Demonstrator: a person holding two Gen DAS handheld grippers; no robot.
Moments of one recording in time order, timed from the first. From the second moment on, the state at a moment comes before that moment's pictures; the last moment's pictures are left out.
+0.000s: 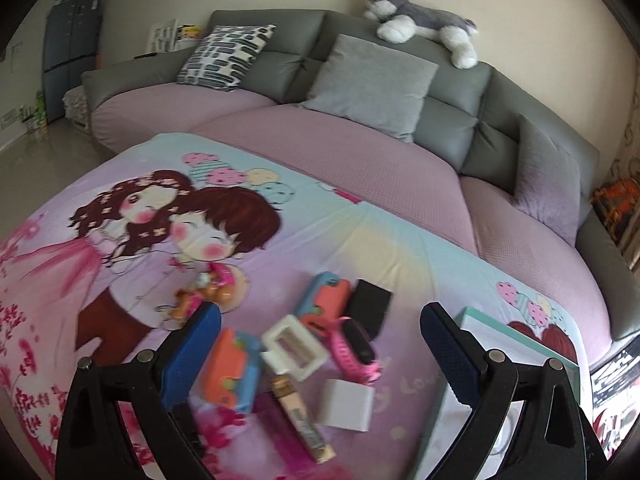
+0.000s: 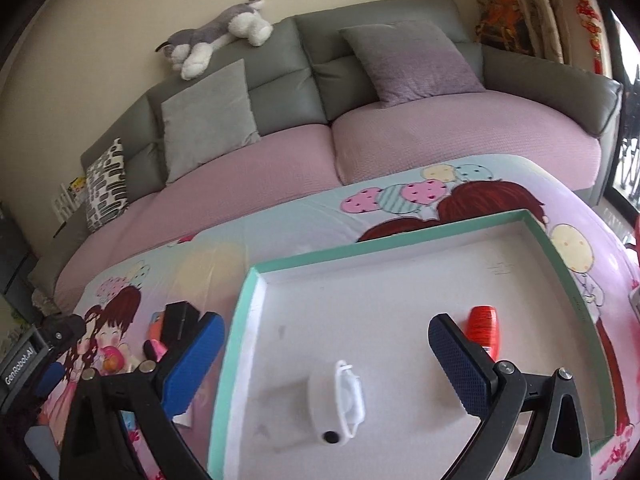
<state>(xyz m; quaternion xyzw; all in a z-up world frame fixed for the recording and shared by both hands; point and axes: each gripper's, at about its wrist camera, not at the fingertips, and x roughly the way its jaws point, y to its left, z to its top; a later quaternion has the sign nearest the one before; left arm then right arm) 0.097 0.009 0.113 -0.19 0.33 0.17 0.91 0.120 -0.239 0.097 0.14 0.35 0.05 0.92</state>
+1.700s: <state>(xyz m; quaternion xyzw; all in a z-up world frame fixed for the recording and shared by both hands) 0.046 0.105 0.020 -0.10 0.54 0.20 0.81 0.096 -0.071 0.034 0.01 0.49 0.23 0.84</state>
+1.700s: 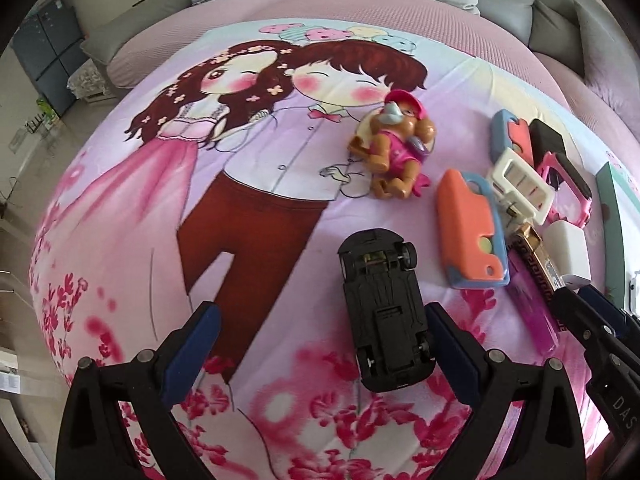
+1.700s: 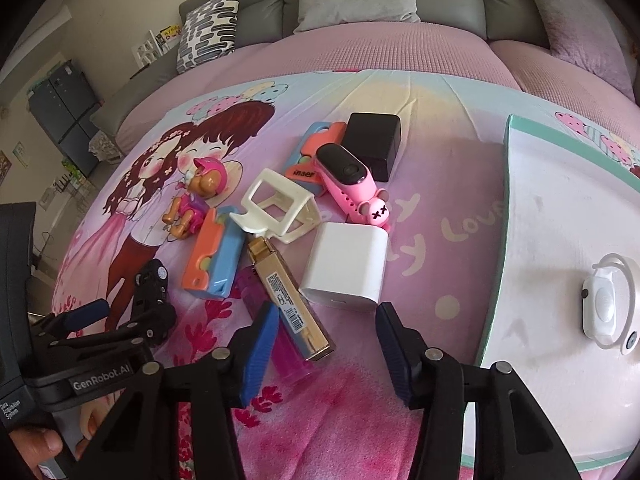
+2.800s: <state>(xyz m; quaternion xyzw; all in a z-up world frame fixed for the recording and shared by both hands) 0.054 0.095 0.018 -0.11 0.53 0.17 0.82 0.093 -0.045 0.030 -0.01 0.49 0.28 0.83</state>
